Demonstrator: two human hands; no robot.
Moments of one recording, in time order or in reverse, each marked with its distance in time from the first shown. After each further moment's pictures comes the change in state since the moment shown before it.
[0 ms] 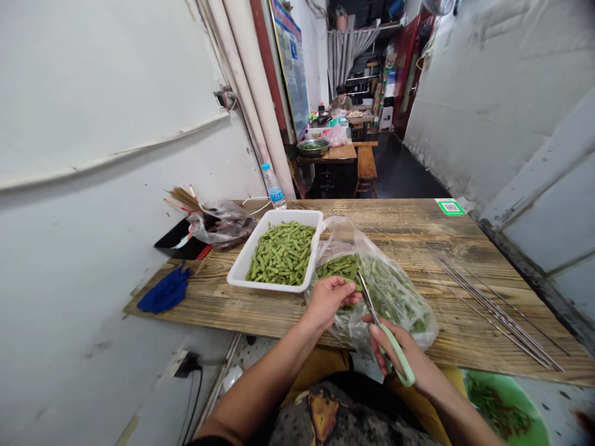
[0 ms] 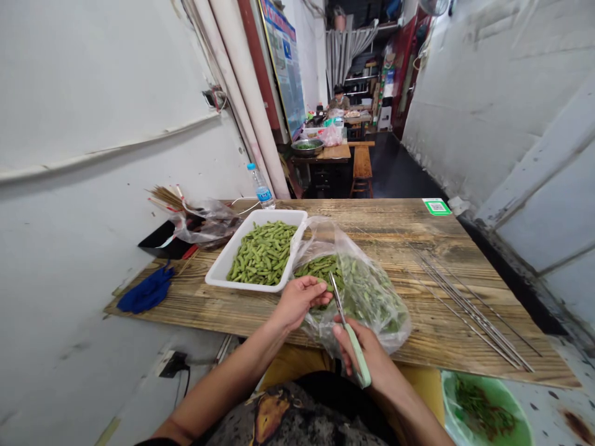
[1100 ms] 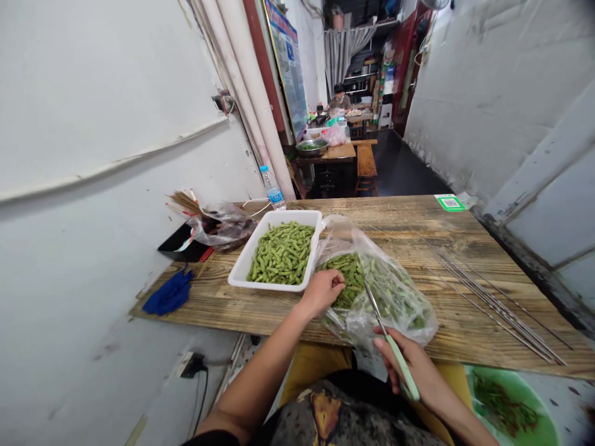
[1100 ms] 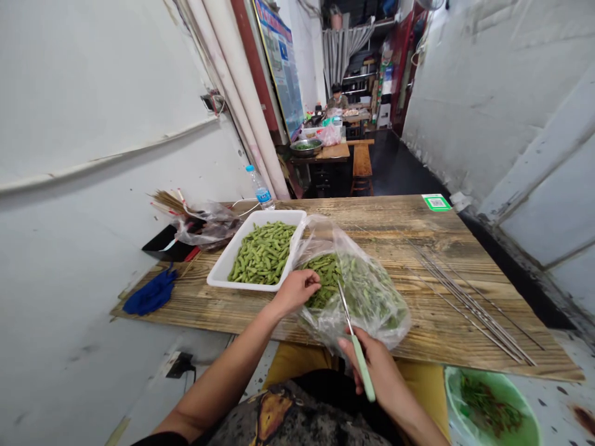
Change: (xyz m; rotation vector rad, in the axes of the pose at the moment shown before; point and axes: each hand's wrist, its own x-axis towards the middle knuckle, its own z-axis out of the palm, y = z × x) left_hand 0.032 0.007 -0.034 1.268 -0.079 0.379; right_hand -0.010 0.046 -0.011 -0.081 0.041 0.023
